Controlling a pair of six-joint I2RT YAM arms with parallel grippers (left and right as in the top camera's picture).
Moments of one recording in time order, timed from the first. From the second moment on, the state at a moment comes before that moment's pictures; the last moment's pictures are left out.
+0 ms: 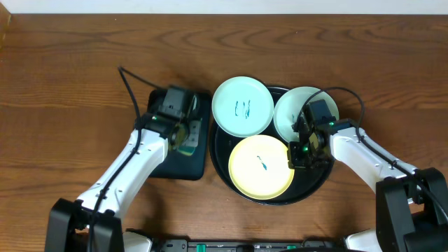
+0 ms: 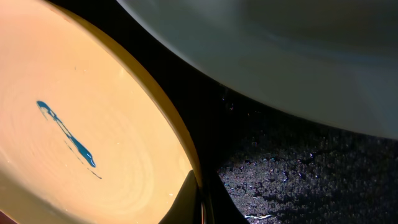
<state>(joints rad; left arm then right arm) -0.33 1.49 0.97 -0.69 -0.04 -0.20 0.28 1.64 0.84 -0.73 -0.30 0.29</state>
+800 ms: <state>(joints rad) -0.82 1.70 1.07 -0.51 0.21 -0.45 0.28 1.64 0.84 -0.73 -0.30 0.29</state>
